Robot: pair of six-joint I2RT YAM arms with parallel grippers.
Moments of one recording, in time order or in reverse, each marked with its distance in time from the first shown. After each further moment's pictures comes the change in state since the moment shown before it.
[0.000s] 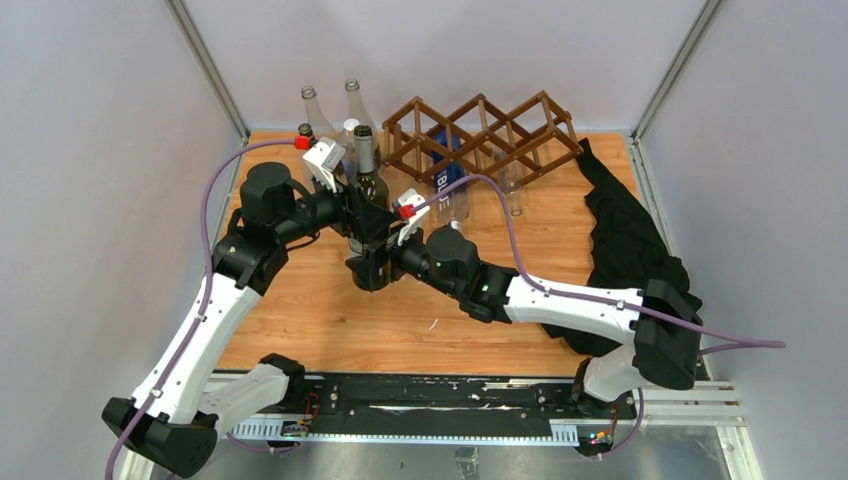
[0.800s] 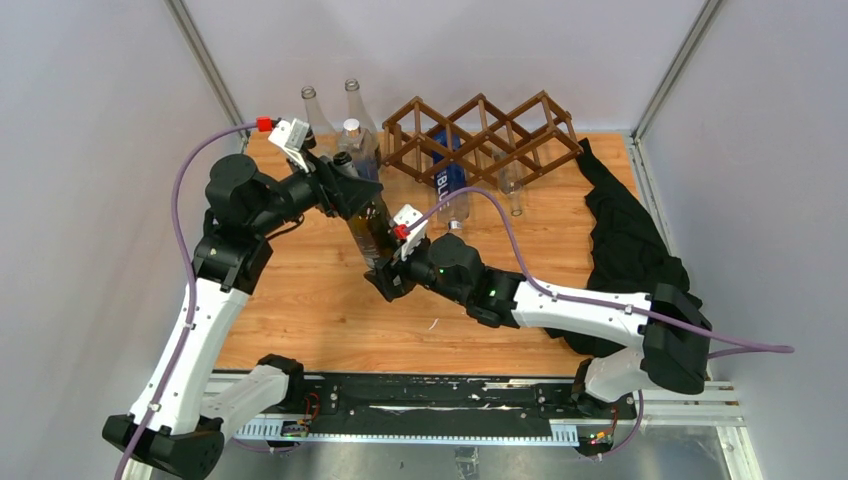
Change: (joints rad) left arm 0.089 -0.026 0.077 0.118 0.045 -0.139; right arm 0.002 -0.031 -0.061 -0.075 -0.011 -0.180
